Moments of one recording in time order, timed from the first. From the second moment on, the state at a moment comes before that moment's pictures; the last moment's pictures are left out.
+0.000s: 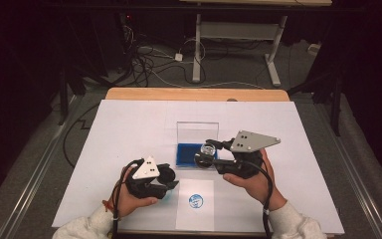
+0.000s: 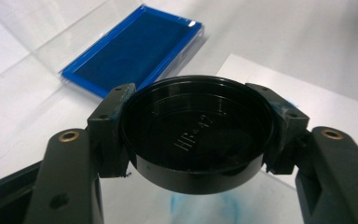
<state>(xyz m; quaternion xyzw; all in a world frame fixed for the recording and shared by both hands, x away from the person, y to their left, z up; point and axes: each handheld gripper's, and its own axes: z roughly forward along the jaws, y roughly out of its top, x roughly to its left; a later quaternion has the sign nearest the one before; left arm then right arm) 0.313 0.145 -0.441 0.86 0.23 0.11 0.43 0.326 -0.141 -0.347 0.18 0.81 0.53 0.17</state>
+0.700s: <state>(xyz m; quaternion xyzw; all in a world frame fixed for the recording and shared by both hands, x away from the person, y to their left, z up) 0.303 0.121 -0.434 0.87 0.17 0.11 0.45 0.316 -0.100 -0.360 0.14 0.82 0.55 0.09</state>
